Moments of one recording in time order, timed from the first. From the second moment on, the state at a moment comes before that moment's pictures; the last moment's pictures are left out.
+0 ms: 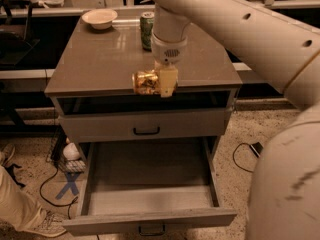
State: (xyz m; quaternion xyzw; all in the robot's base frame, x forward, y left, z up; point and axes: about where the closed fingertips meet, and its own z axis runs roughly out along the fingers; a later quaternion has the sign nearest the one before) arm 0.626 -0.012 0.848 -0.76 0.64 -0.01 0.08
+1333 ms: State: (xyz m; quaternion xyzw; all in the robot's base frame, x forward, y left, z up) arm 0.565 -0.039 0.721 -0.66 0.75 0.11 0.01
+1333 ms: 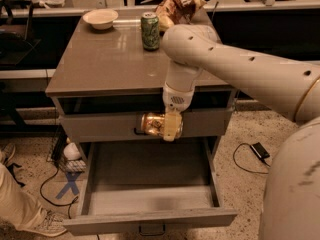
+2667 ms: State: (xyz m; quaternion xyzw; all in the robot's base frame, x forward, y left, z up) arm 0.530 -0.006 0.615 -0.52 0.84 0.17 0.00
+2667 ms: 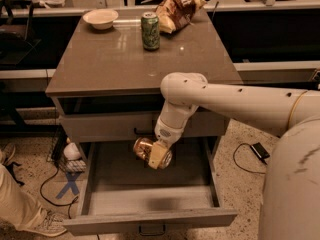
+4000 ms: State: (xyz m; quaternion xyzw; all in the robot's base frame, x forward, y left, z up) arm 0.521 0.002 0.477 -0.41 0.90 0.15 0.09
